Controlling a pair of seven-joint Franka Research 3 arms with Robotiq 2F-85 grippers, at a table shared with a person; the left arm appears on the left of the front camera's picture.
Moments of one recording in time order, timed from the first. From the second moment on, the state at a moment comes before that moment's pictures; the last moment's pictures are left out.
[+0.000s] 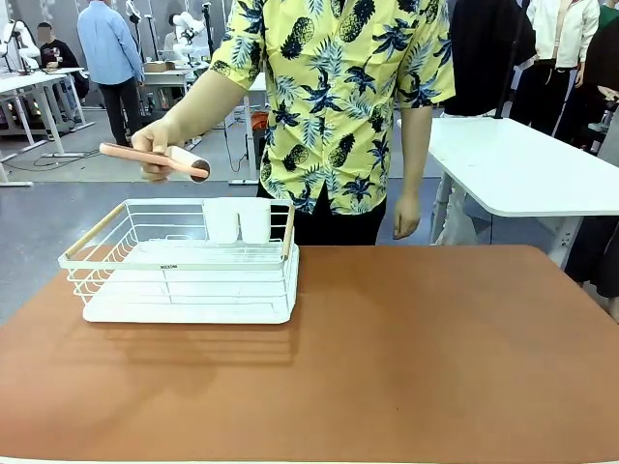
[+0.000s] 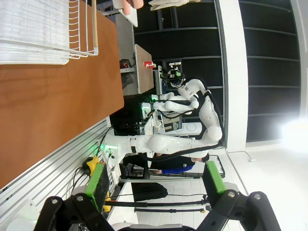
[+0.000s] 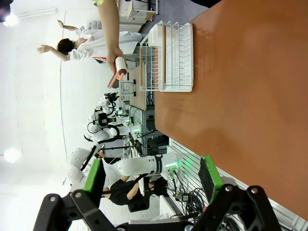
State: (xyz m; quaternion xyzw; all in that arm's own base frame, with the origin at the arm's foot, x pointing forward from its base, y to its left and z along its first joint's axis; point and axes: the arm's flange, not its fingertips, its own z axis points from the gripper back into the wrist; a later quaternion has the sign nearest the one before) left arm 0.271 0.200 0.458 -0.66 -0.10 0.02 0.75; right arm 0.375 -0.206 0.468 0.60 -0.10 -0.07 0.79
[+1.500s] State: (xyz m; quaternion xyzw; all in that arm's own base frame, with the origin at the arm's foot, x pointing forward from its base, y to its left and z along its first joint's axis) left arm 0.263 0.165 0.520 -0.62 -0.07 0.19 0.76; right arm 0.375 -0.206 0.468 0.60 -0.10 -0.07 0.79
